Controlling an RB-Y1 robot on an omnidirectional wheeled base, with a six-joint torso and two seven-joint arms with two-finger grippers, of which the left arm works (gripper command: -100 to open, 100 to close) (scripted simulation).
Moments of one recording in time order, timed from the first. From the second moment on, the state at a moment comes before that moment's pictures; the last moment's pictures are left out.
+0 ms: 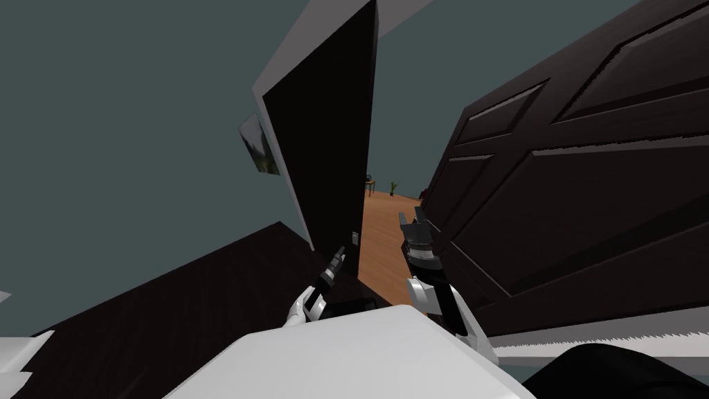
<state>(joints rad) -0.15 0.06 -0.43 -0.68 -0.17 -0.81 0.23</state>
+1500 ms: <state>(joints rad) -0.15 0.04 -0.41 -0.66 -0.16 -0.82 0.20</state>
